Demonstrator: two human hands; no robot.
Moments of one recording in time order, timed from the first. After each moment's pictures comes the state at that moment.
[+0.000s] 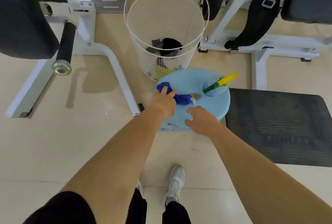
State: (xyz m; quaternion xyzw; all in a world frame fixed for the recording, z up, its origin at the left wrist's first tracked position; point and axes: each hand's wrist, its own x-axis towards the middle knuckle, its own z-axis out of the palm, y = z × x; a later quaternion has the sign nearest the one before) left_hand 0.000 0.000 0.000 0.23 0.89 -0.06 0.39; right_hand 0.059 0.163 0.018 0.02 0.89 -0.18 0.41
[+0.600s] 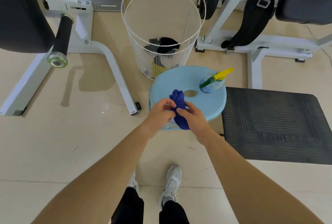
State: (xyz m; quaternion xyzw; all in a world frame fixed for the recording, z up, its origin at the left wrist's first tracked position) left_hand 0.075 -0.012 0.018 -0.17 0.66 0.65 0.34; right_hand 0.092 0.140 0.026 0.28 0.67 -0.63 0.28
